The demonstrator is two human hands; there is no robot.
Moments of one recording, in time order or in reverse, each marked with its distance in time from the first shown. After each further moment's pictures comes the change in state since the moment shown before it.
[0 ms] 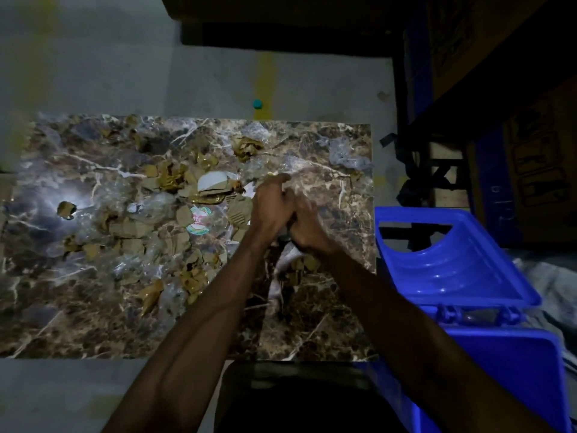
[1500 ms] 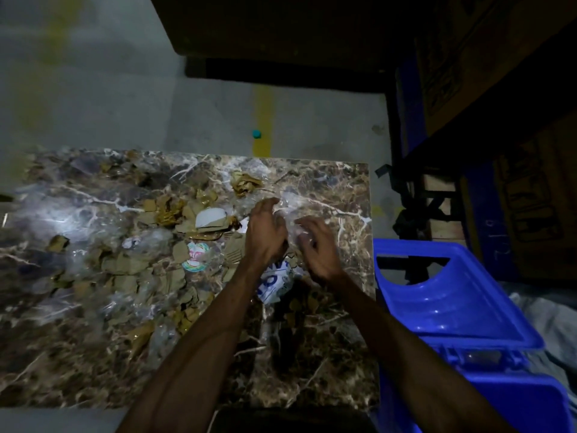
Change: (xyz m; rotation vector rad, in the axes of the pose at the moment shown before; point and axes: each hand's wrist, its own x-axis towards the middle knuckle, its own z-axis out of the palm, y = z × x) left_hand 0.036 -0.019 0.004 -0.040 0.082 0.017; right_hand 0.000 0.015 -0.040 0.282 0.404 -0.072
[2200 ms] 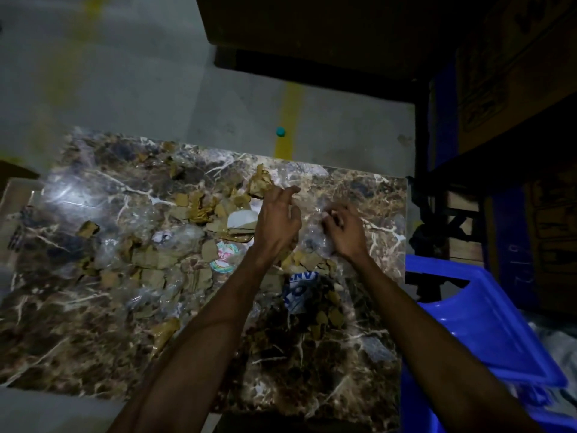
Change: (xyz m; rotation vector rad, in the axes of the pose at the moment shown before) left_hand 0.035 -0.029 -0.049 0.003 0.042 0.080; right_hand 0.081 -0.001 0.017 -0.125 0.056 0.034
